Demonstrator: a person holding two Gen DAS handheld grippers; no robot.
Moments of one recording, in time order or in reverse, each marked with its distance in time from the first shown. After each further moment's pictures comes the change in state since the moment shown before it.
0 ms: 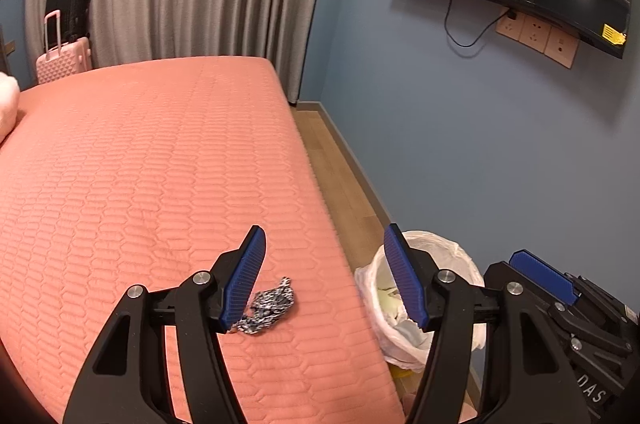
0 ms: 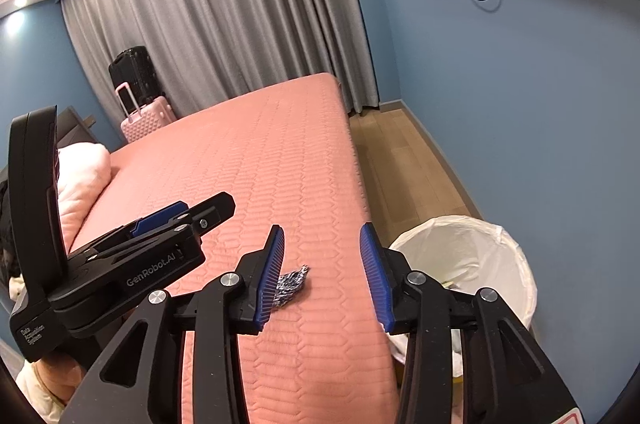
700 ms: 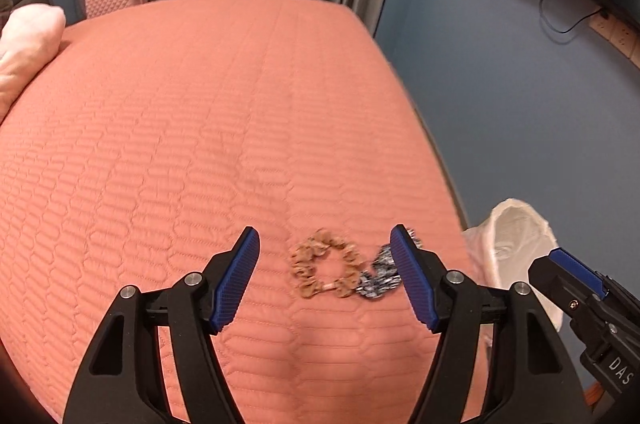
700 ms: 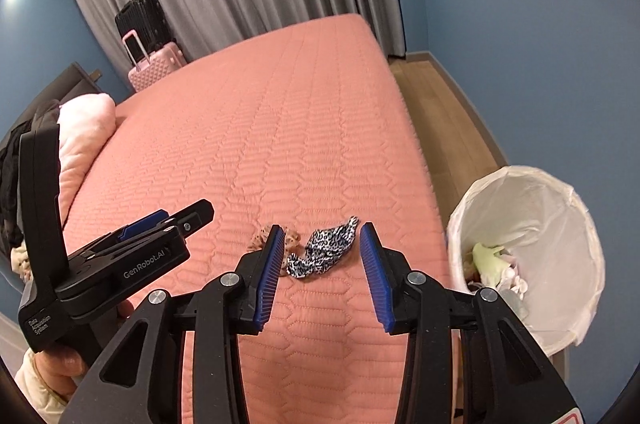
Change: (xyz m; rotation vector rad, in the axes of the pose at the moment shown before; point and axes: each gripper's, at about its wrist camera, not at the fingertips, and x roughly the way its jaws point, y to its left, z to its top) left arm 0.052 0.115 -0.049 -0.148 0.162 0.166; right arm 0.118 0.047 -0.038 -0.040 0.206 0.038
